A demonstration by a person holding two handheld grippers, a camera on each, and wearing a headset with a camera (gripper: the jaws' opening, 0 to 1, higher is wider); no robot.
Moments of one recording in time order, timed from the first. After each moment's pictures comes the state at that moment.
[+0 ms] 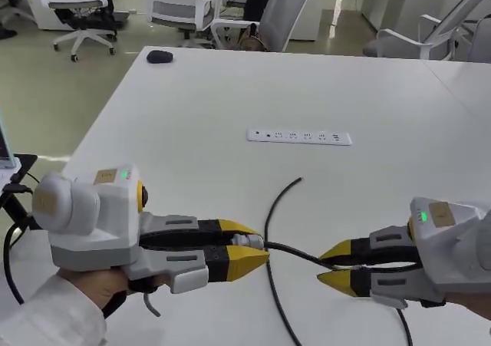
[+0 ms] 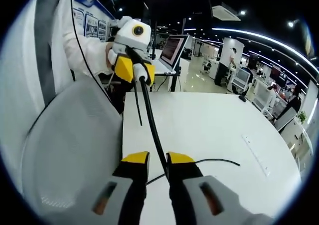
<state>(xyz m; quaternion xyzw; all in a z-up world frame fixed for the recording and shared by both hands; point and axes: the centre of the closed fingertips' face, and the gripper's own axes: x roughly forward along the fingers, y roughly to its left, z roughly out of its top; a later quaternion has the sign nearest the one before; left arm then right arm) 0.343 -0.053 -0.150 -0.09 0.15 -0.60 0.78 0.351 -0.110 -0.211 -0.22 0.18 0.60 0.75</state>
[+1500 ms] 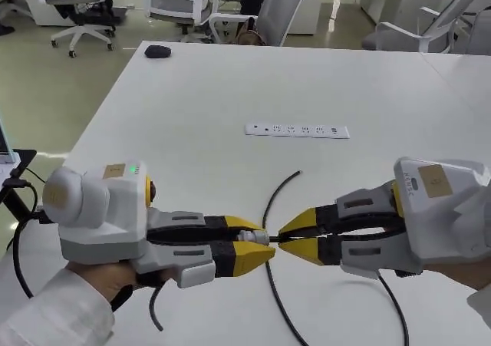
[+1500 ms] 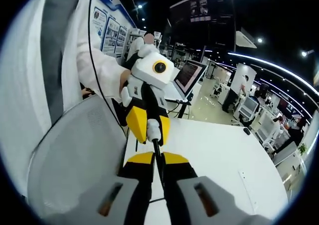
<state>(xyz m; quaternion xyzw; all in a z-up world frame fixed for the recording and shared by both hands) 0.337 -0.060 -0.151 -0.09 0.16 -0.60 0.78 0.336 -0.065 -0.162 -0.25 0.09 0.64 0.72</state>
